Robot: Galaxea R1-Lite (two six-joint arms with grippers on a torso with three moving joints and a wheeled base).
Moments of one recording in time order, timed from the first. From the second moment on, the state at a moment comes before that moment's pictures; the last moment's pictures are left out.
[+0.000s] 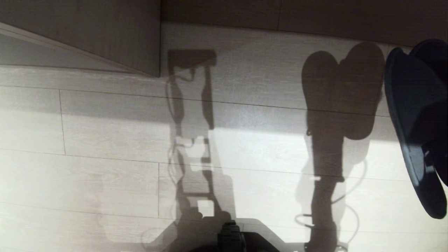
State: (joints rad) left arm 0.00 0.00 0.00 0.00 0.00 -0.01; right arm -0.22 1.12 -0.49 -0.86 0.38 -0.04
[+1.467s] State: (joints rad) left arm 0.00 0.00 0.00 0.00 0.00 -0.01; right arm 0.01 0.22 -0.38 -0.01 0.24 -0.09
